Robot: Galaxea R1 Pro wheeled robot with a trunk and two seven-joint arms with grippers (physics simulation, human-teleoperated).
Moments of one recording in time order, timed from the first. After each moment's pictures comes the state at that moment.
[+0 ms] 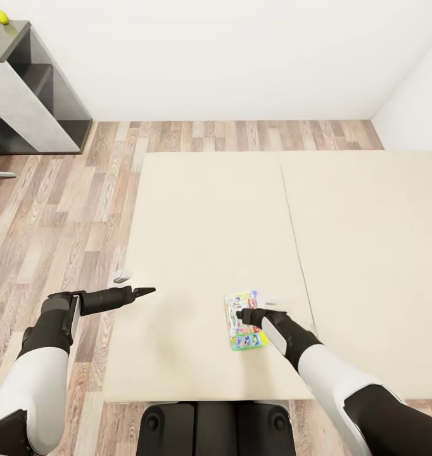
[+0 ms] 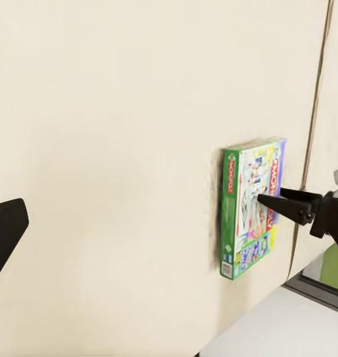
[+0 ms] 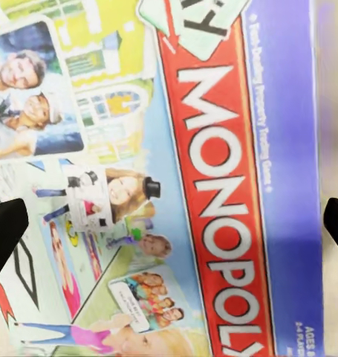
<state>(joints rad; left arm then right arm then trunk) -0.84 0.09 0.52 -0.85 -0.39 0.73 -1.16 -0.91 0.08 0.37 -0.37 -0.46 0.31 -0.07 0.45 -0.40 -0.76</state>
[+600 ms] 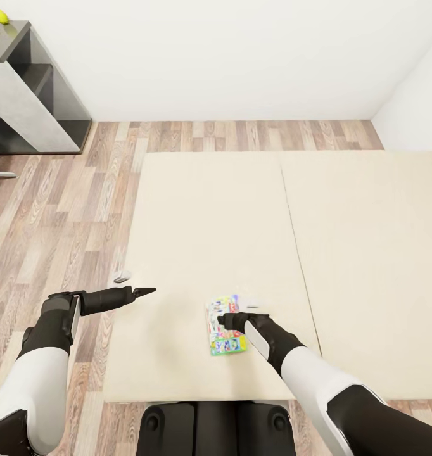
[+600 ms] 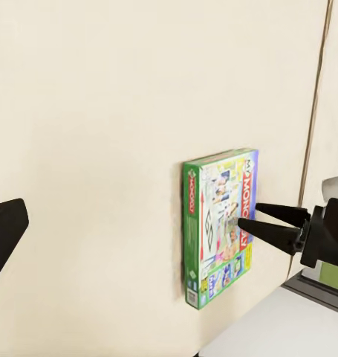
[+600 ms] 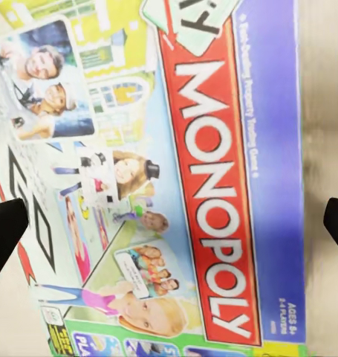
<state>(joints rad) -0.84 0.09 0.52 -0.85 -0.39 0.73 -1.16 -0.91 0.17 0.39 -0.35 -0.46 0.32 -0.05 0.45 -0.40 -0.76</state>
